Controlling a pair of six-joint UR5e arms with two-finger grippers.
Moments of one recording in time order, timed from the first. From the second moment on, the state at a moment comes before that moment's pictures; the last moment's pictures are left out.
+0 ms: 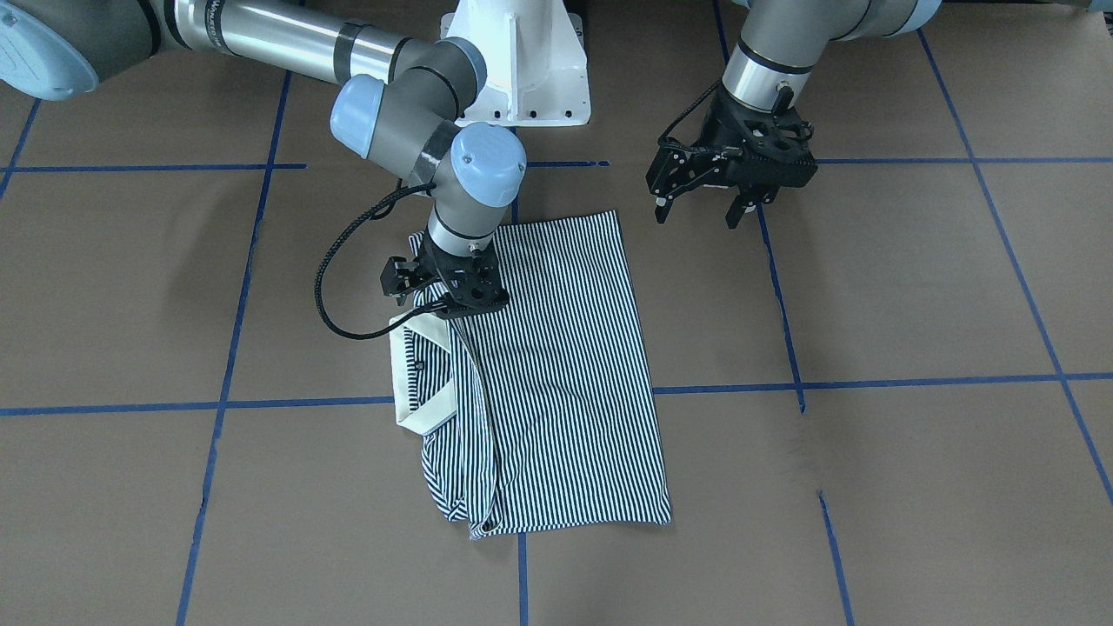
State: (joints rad) left arm -0.68 -1.95 -2.05 -1.66 -1.87 -1.18; right arm 0.51 -0.73 1.42 -1.86 1.76 0.83
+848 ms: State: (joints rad) left arm -0.67 -1.96 -2.05 -1.66 -1.87 -1.19; right arm 0.55 -0.76 1.41 -1.86 1.76 0.79
